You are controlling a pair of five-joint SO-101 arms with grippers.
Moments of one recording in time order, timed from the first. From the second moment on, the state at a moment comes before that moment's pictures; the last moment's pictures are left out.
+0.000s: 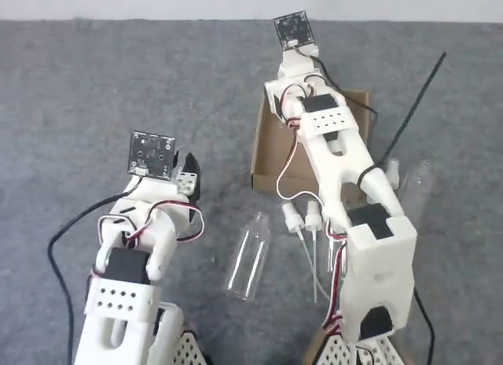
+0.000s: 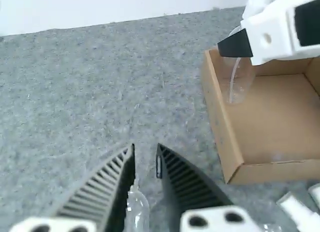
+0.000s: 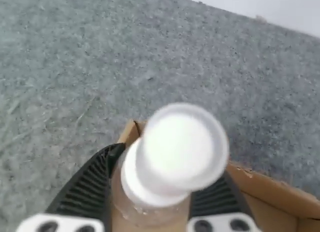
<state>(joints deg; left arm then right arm) 2.0 -67.5 73.0 40.2 2.9 -18.4 28.2 -10.9 31.6 2.6</state>
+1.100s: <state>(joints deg) 2.0 -67.5 73.0 40.2 2.9 -18.5 28.2 -11.1 33.1 2.6</state>
